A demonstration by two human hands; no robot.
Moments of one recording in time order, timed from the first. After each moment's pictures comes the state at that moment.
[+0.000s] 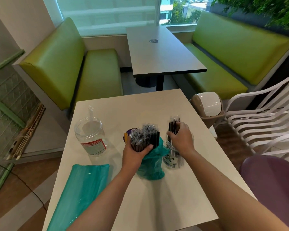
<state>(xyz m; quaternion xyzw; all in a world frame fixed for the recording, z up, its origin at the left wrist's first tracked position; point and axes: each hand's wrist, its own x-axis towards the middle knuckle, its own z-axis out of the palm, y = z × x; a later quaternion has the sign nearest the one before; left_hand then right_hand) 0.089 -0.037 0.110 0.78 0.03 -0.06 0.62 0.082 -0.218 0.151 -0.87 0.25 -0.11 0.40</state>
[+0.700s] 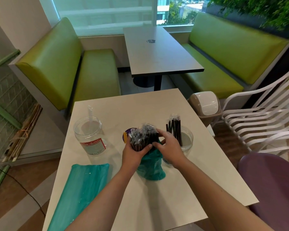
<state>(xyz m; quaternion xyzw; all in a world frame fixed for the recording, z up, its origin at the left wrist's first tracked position) 0.088 -0.035 0.109 0.76 0.02 -0.06 0.64 0.057 -0.177 0.145 -0.86 0.11 -0.06 0.49</state>
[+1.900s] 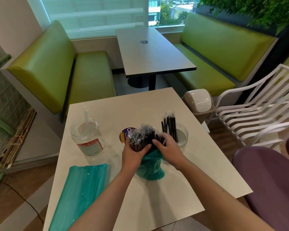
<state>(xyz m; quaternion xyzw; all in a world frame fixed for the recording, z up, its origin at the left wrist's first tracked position) 0.073 -0.038 0.115 0.78 0.02 -0.07 0.62 0.036 -0.182 0.134 -0.82 0.13 -0.06 0.55</state>
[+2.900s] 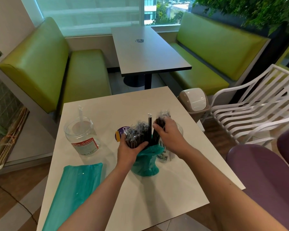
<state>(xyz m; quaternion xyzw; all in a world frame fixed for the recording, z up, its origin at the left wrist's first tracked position) 0.081 -0.039 0.114 0.77 -0.01 -0.07 0.63 0.041 -0.196 0.190 -0.88 0.10 -0.11 0.45</state>
